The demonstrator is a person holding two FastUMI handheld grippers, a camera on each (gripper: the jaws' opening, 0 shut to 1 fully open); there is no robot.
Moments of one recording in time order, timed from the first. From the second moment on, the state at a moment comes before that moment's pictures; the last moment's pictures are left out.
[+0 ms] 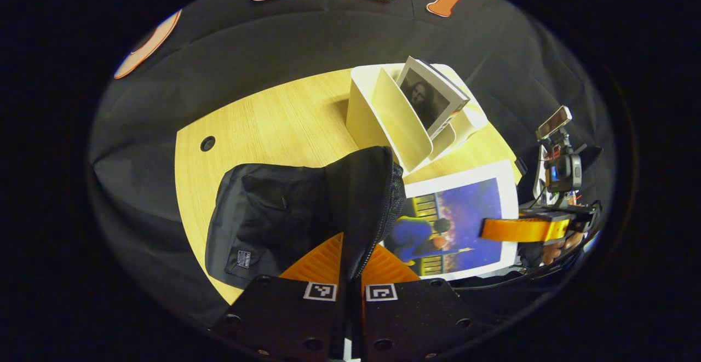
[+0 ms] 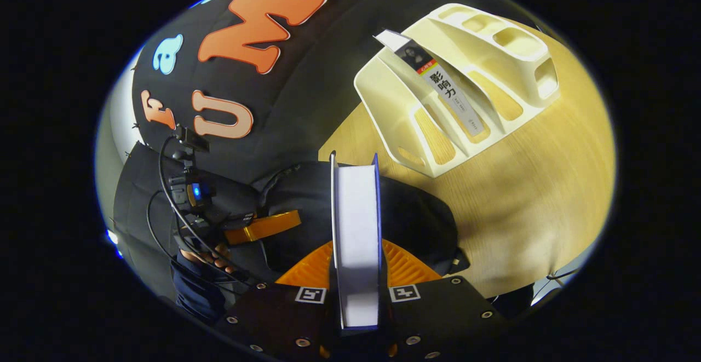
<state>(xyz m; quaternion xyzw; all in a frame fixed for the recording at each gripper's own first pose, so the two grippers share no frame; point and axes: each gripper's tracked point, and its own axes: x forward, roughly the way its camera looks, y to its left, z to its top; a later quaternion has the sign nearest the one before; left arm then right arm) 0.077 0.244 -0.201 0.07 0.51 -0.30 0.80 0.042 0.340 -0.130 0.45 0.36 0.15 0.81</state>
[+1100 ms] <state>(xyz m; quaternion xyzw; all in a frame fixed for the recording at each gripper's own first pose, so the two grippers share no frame) 0.083 0.232 -0.195 0.03 0.50 -0.31 0.81 0.122 0.447 -0.204 0.48 0.38 0.15 0.78</state>
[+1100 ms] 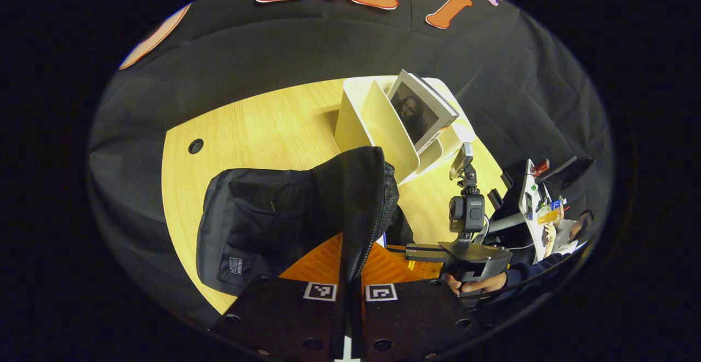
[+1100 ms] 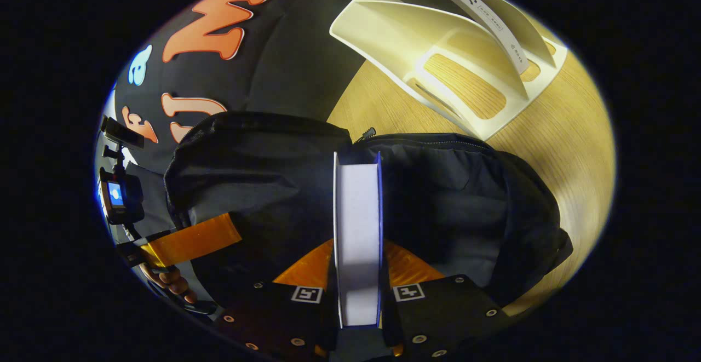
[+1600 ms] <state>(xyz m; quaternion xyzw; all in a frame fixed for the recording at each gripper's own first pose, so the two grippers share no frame) 0.084 0.234 -0.202 0.03 0.49 -0.31 0.81 0.085 0.409 -0.207 0.25 0.45 0.16 0.84</state>
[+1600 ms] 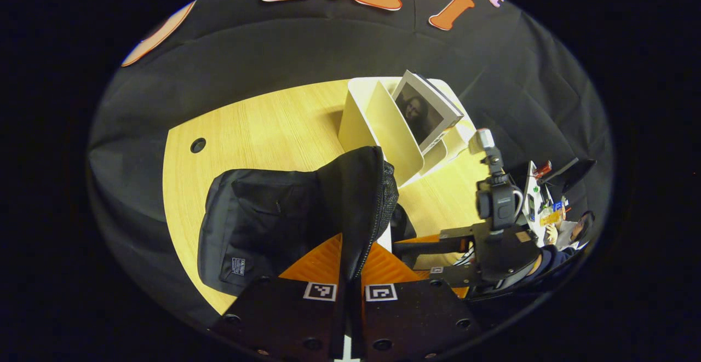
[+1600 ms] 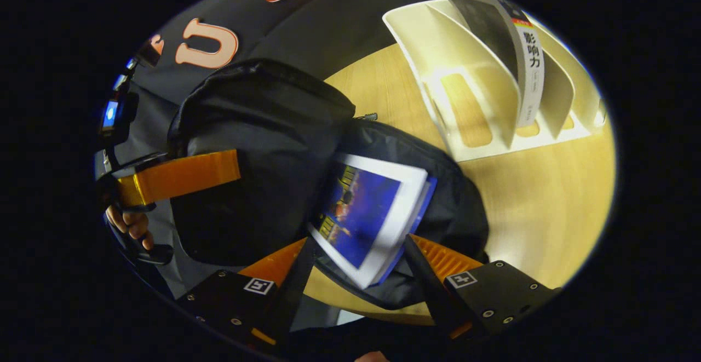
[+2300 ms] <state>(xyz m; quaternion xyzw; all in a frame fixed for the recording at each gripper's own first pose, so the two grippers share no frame) 0.085 0.230 -0.215 0.02 0.50 -0.32 0.80 0.109 0.299 -0.136 0.14 0.44 0.11 0.88</state>
